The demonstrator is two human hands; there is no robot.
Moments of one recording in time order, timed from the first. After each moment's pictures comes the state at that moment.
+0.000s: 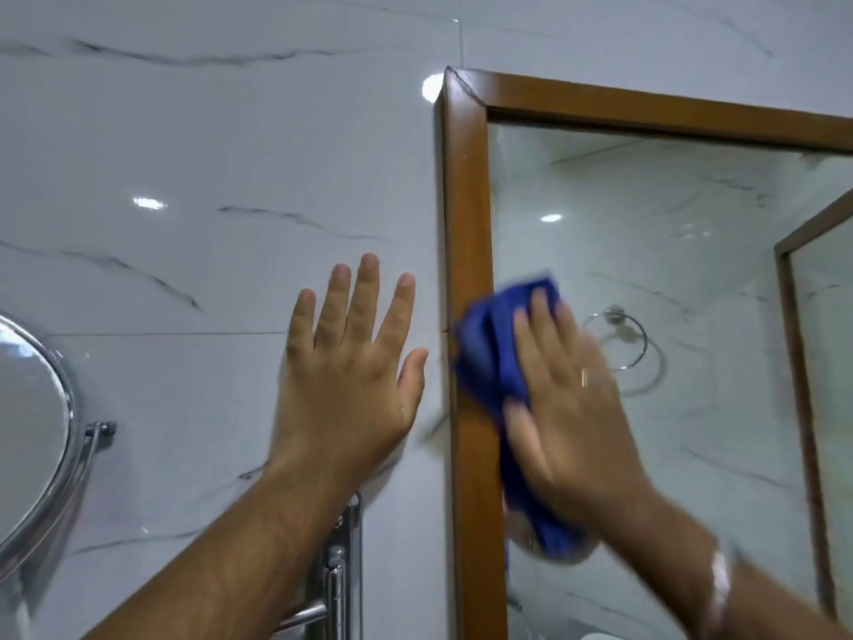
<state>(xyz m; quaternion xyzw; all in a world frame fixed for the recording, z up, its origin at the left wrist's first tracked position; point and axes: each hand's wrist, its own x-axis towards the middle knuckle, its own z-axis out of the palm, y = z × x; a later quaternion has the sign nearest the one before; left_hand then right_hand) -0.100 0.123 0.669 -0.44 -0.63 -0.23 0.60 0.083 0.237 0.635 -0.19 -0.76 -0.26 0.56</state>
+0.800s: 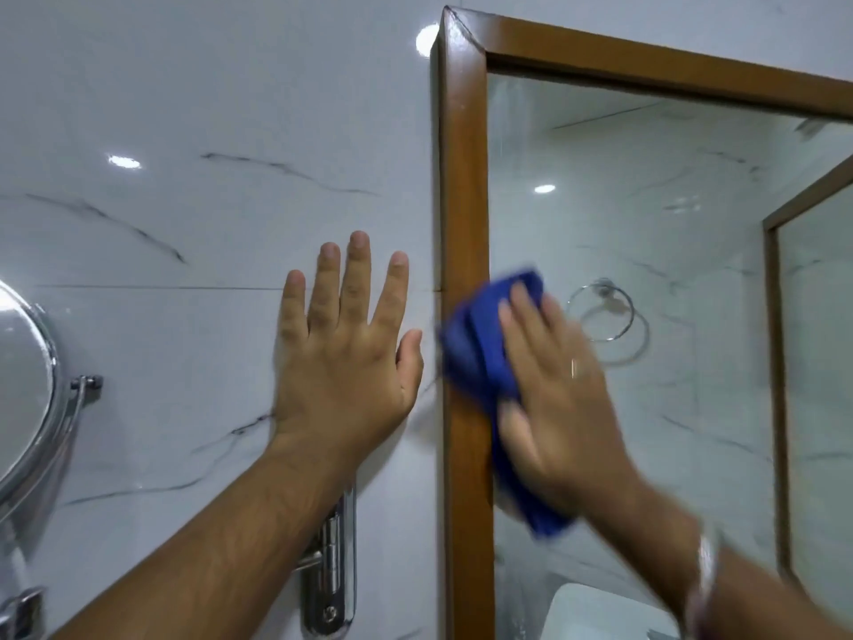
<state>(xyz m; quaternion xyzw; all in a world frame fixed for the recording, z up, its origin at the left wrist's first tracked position) -0.093 0.126 0.650 -0.43 -0.64 -0.24 0.59 0.085 0.234 0.613 -0.17 -0.77 -0.25 0.56</state>
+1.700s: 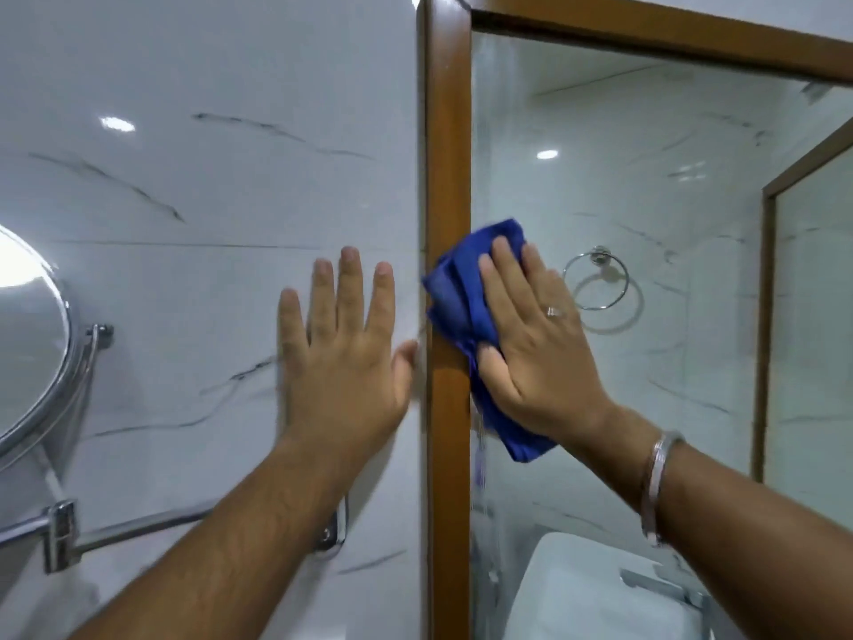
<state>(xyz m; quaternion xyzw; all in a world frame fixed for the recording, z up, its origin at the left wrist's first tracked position) -0.077 0.121 0.606 -0.42 -0.68 -0.25 0.55 0.093 0.237 0.626 -0.17 -0.79 -0.29 0.51</state>
